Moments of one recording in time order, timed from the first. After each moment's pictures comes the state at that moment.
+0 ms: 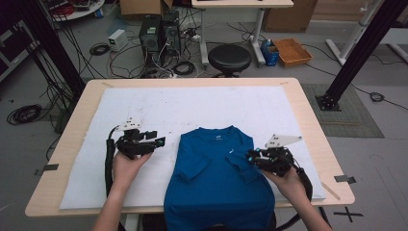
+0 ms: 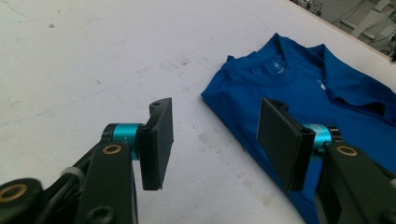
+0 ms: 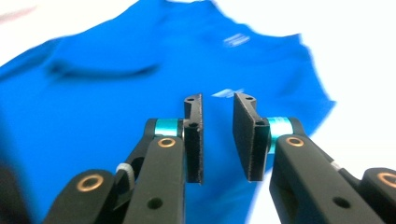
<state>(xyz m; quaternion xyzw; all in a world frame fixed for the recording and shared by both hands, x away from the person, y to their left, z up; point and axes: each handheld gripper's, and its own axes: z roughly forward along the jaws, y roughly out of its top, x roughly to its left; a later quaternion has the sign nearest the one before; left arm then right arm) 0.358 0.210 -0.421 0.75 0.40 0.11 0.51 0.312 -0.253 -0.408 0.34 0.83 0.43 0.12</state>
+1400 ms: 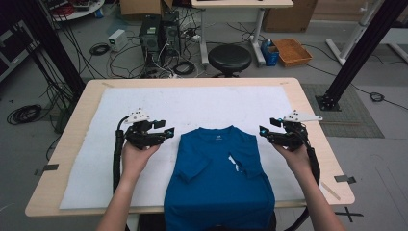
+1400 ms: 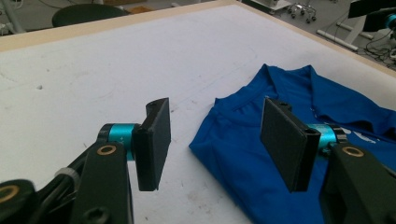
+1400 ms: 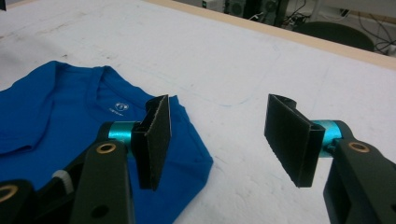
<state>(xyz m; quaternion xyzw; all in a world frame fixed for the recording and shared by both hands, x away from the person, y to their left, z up) 0.374 0.183 -0.399 0.75 0.37 0.14 0.53 0.368 -0.295 -0.386 0.39 0.77 0.46 0.22</state>
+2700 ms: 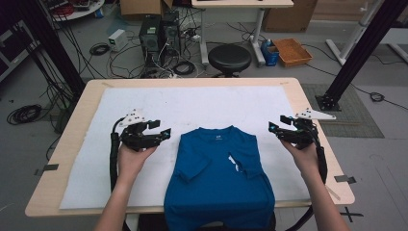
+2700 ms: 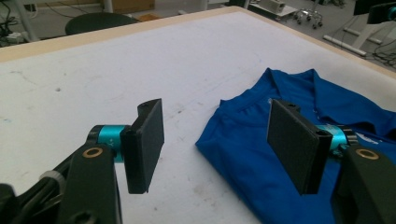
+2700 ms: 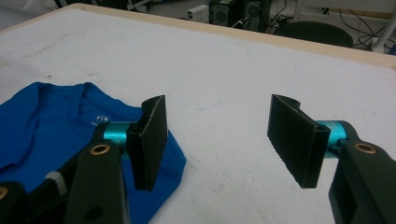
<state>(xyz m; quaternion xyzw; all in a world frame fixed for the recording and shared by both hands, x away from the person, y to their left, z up) 0.364 0.191 -0.395 0.74 0.37 0.16 0.53 0.371 -0.321 -0.382 0.43 0.73 0.48 0.22</state>
